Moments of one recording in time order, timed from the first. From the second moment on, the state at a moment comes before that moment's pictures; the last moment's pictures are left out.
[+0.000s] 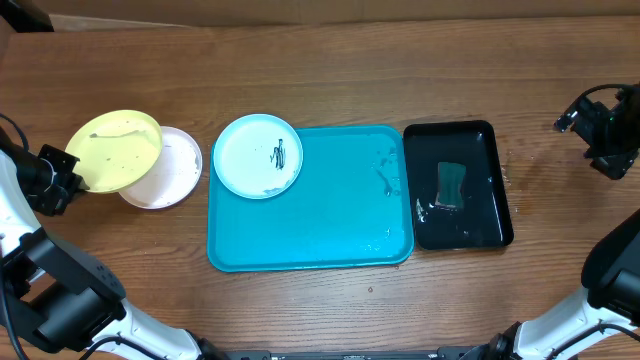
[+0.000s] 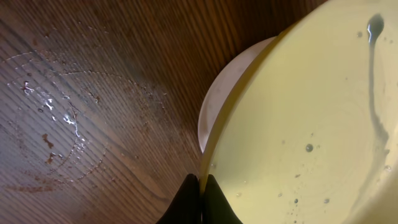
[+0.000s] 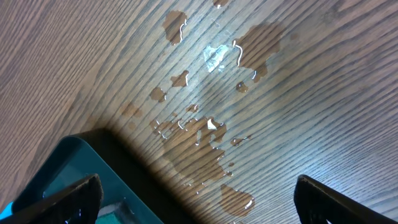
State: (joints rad) left arm 0.71 1.91 1.71 -1.27 0.18 -0.47; right arm -0.47 1.91 1.63 -1.07 -0.18 0.31
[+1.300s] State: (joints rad) left arm 0.66 1.91 1.64 -1.20 0.10 -0.47; right arm -0.47 1.91 1.63 -1.07 -0.18 0.31
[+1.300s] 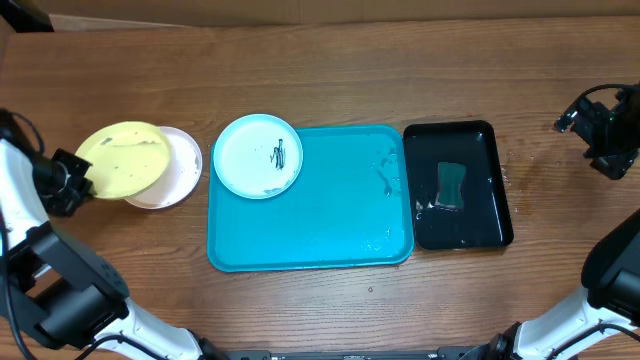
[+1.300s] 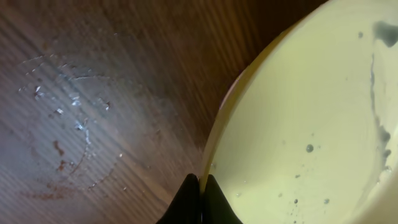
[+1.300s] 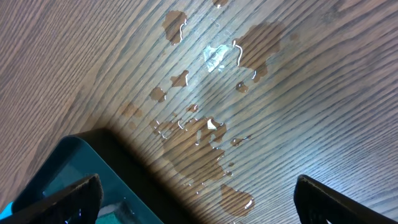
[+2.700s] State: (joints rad) left arm 0.22 1.91 1.58 -1.03 0.19 -0.26; right arm -0.47 1.91 1.63 -1.07 -0.18 0.30
